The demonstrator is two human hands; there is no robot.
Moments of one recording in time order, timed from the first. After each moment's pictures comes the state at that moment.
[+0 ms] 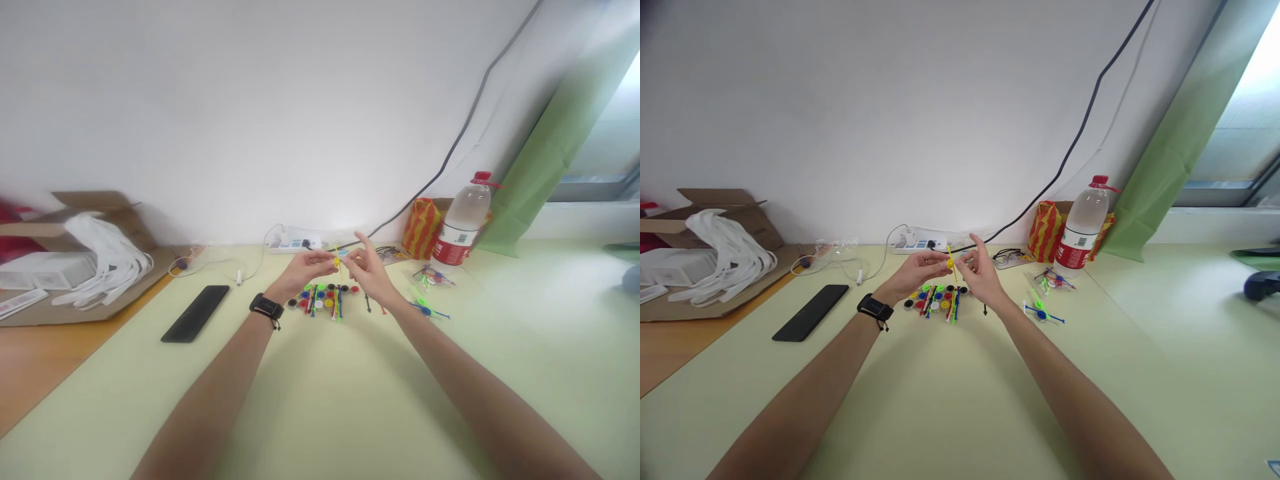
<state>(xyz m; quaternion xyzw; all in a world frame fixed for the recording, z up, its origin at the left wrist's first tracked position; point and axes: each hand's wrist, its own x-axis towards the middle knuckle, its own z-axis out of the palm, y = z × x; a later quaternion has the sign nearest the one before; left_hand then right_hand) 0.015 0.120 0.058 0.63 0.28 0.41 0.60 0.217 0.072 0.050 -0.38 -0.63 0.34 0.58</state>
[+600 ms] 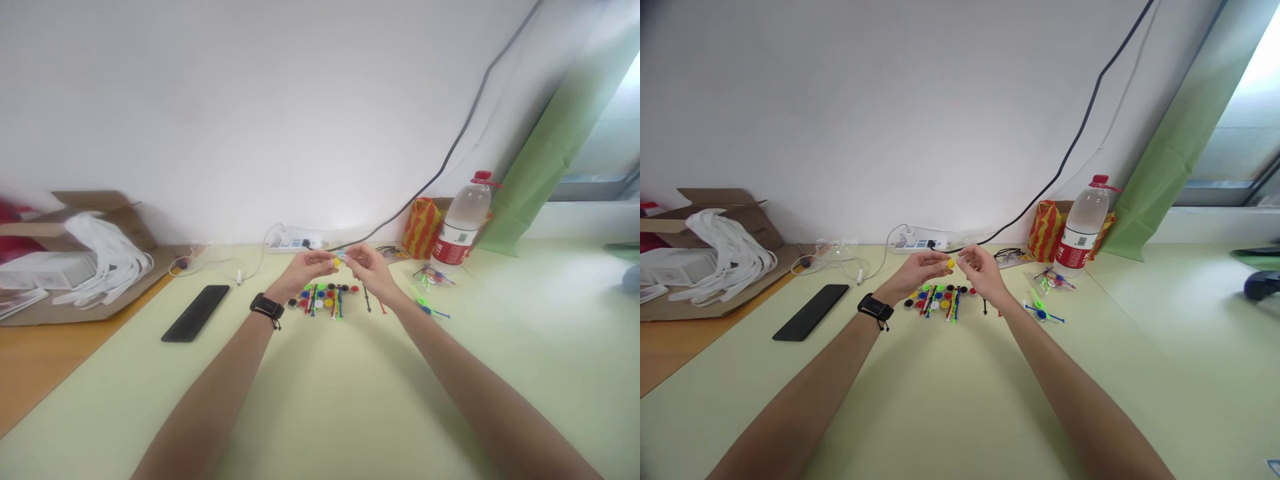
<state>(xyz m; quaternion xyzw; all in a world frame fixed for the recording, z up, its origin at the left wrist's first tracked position) 0.015 0.120 0.058 0.64 0.30 0.40 0.58 0.222 0.074 0.053 -0.38 -0.64 0.35 0.57</state>
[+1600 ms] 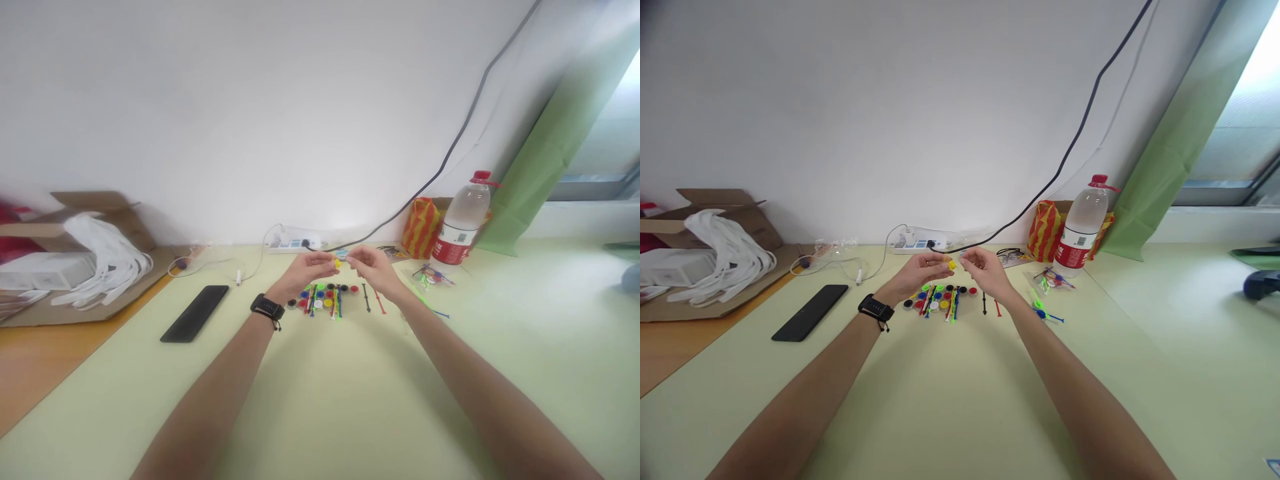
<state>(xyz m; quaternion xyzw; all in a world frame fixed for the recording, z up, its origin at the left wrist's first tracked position) 0.017 0.119 0.055 0.63 0.30 0.39 0.60 0.235 0.080 0.055 -0.39 -0.67 0.34 0.53</state>
